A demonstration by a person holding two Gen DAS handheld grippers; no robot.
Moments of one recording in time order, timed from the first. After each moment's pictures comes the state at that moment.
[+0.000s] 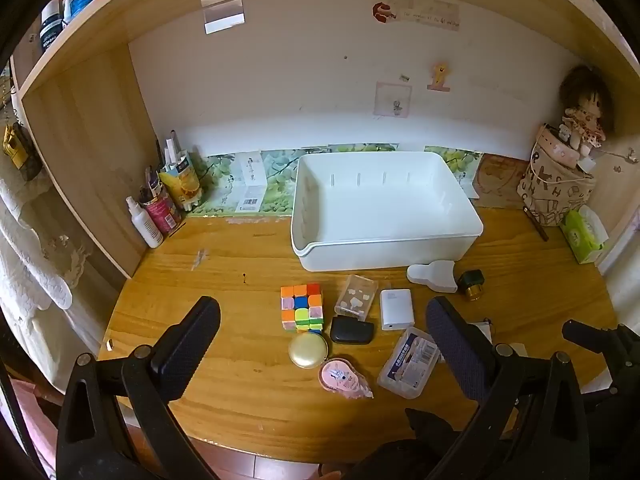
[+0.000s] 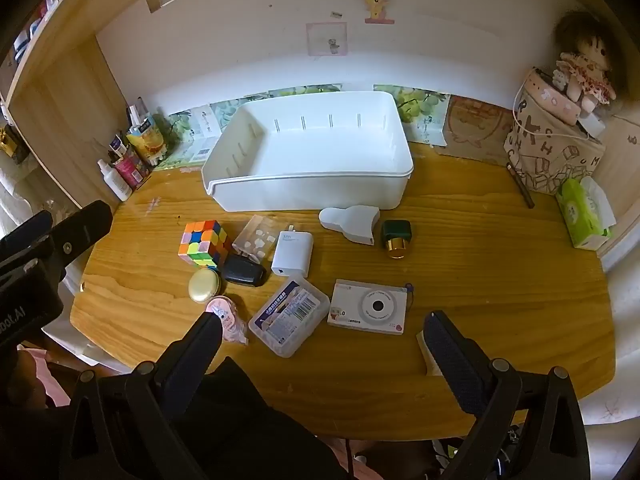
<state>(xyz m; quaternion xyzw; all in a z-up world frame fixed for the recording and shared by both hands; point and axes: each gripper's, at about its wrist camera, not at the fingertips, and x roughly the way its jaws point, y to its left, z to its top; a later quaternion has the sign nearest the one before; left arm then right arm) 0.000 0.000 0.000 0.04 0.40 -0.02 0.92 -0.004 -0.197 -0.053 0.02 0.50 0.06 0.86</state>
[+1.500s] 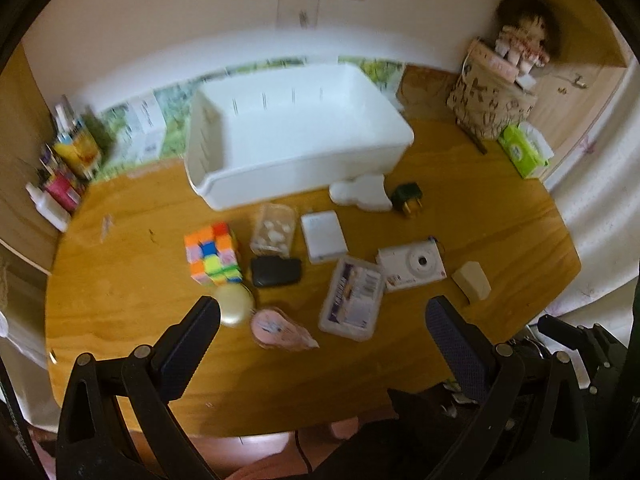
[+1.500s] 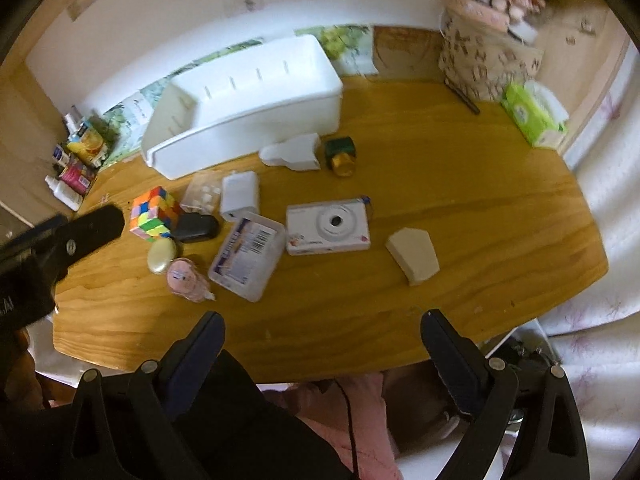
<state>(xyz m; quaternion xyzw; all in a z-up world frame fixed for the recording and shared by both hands) 0.023 -0.037 -0.052 0.05 0.53 -0.17 0.83 -0.042 -0.220 -0.095 0.09 0.57 -0.04 0.82</state>
